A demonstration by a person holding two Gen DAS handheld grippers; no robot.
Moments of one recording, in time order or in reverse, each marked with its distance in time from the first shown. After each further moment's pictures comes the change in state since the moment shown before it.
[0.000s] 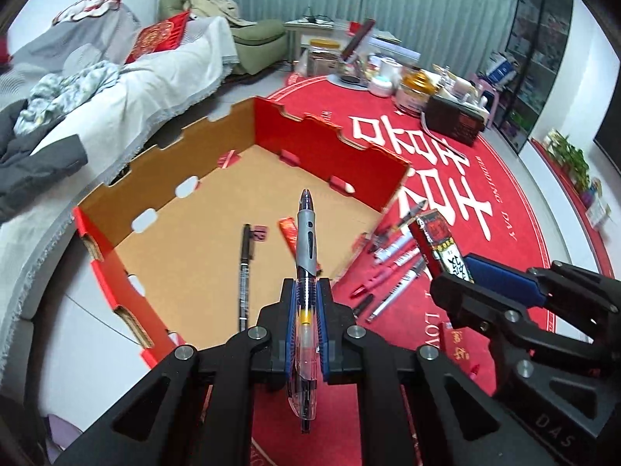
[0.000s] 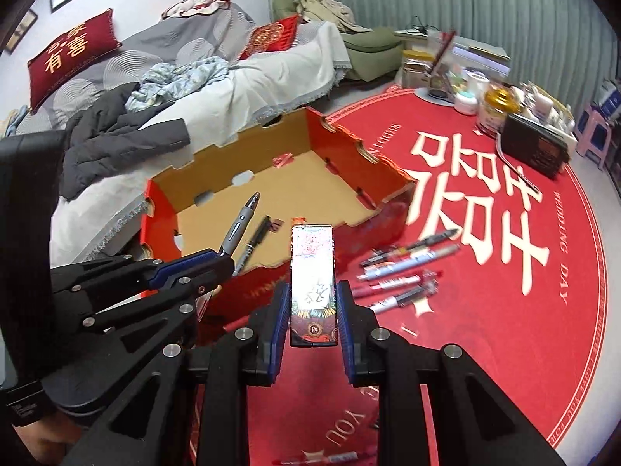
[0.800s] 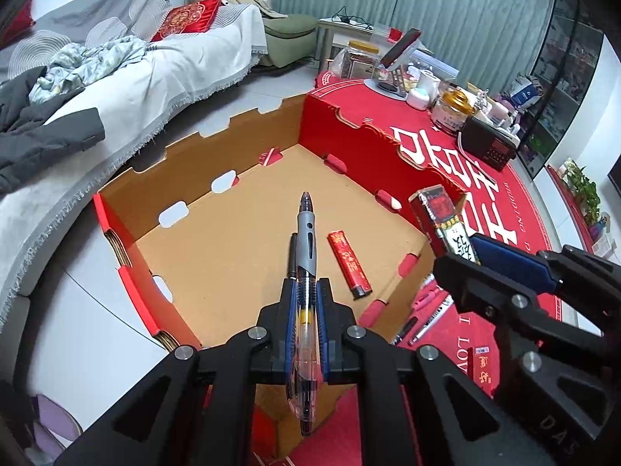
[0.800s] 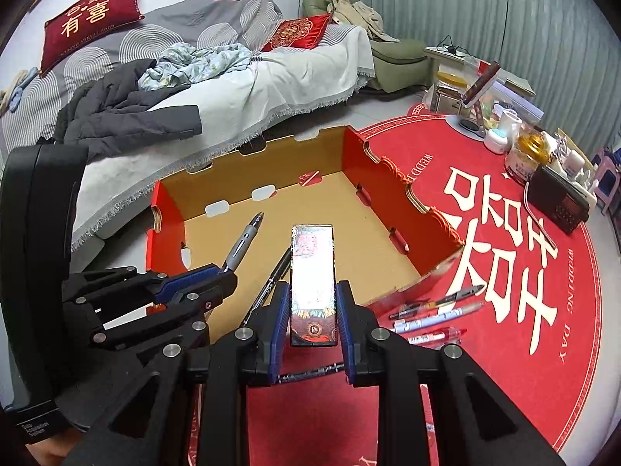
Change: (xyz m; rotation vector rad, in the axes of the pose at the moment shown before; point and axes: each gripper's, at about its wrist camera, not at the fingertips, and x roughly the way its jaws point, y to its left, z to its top) left arm 0.017 0.049 0.013 -0.104 0.014 0.014; right arm 0.034 0.041 0.041 -0.126 0.013 -0.036
